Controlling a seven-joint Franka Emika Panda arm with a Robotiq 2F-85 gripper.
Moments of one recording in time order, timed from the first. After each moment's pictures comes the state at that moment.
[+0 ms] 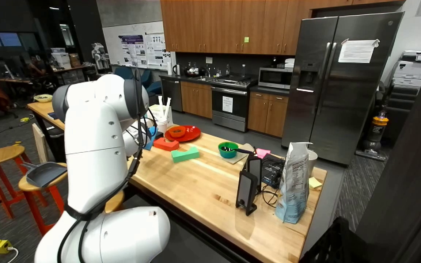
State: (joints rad) arm 0.73 0.45 -0.04 -1.99 -0.58 3.02 -0.60
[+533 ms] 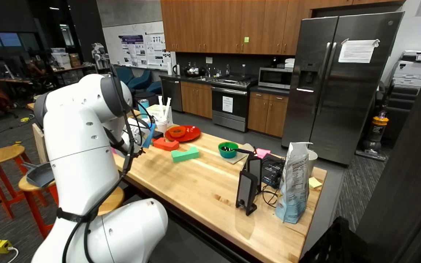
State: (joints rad) arm 1.07 0.48 -0.43 -1.94 -0.85 3.02 -0.22
